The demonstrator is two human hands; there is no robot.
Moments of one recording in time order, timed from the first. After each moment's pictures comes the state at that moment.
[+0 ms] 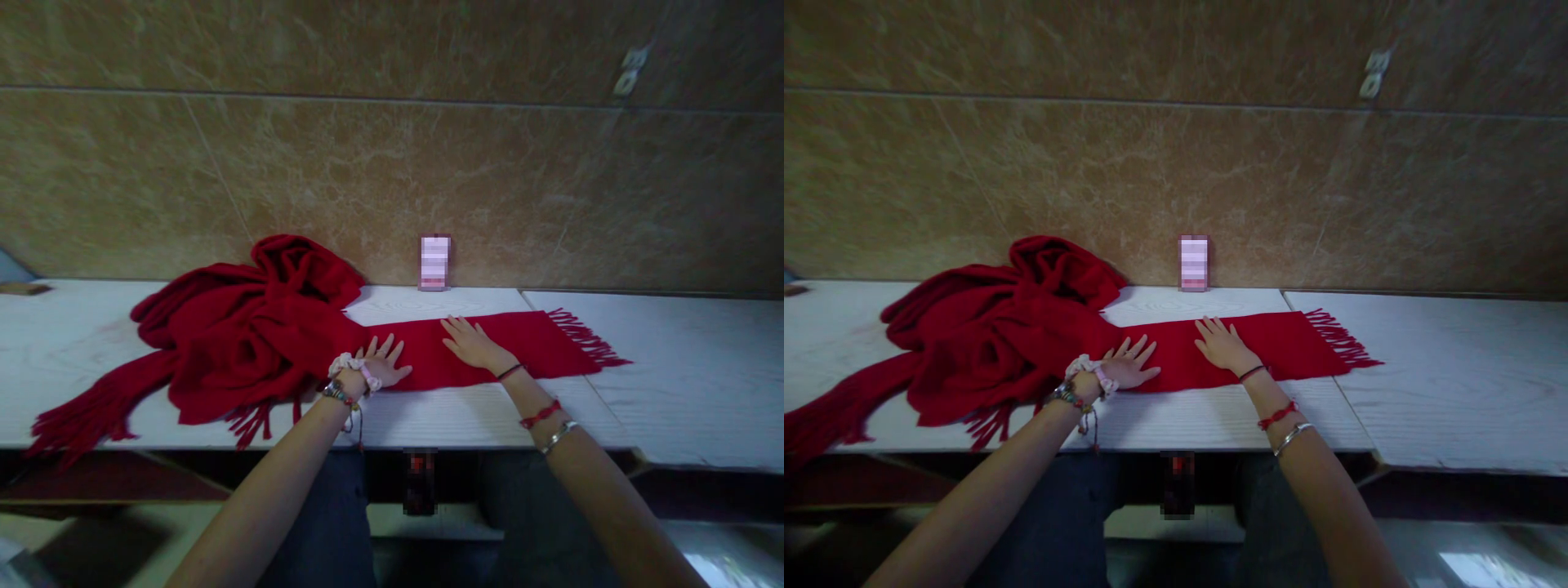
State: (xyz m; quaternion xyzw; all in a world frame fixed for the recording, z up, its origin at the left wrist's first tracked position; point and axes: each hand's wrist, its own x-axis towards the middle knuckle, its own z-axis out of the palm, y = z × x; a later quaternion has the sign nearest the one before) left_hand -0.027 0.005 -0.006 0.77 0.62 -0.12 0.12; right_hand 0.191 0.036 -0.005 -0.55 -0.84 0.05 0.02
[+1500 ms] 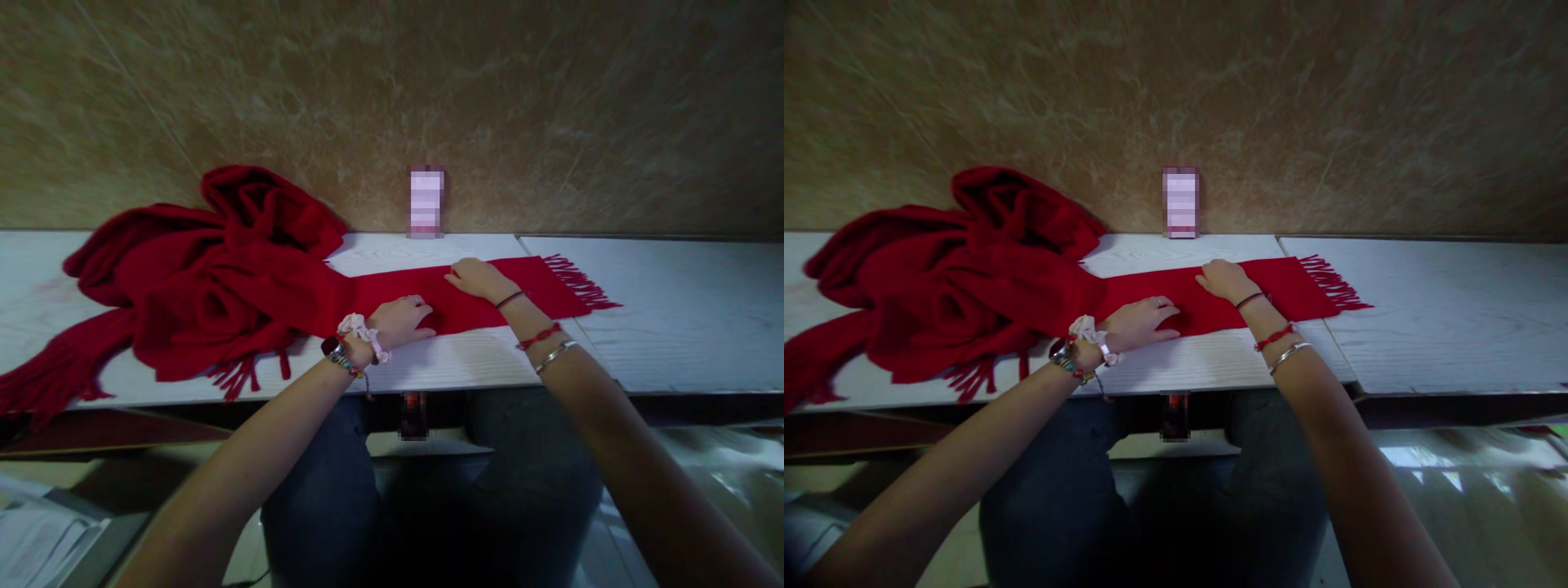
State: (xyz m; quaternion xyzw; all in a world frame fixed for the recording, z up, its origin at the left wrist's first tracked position) left_hand 0.020 -0.016 0.013 0.90 0.43 -0.01 0.03; right_hand 0.204 0.054 0.019 -0.58 -0.82 -0.03 -0.03
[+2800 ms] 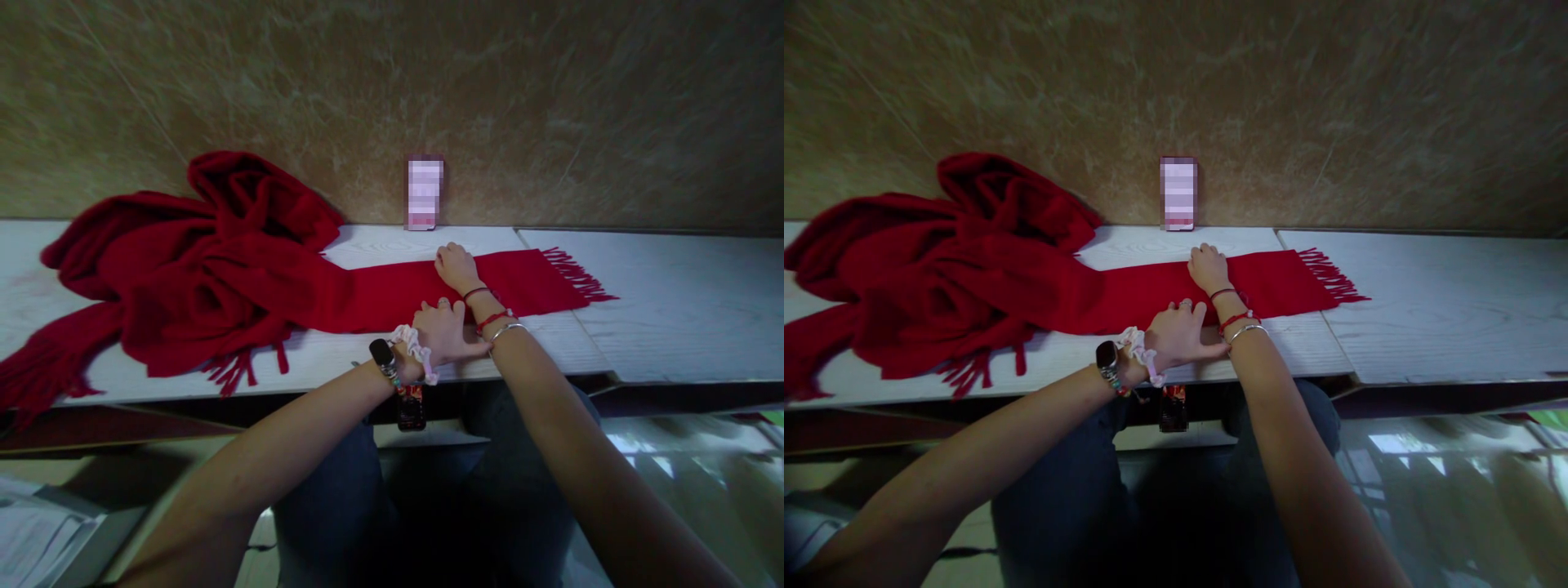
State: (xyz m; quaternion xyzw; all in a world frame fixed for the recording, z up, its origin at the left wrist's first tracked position) left_hand 0.079 -0.055 0.016 0.86 0.50 0.06 0.08; right_hand 0.176 0.077 -0.013 -0.63 -0.76 -0.09 0.10
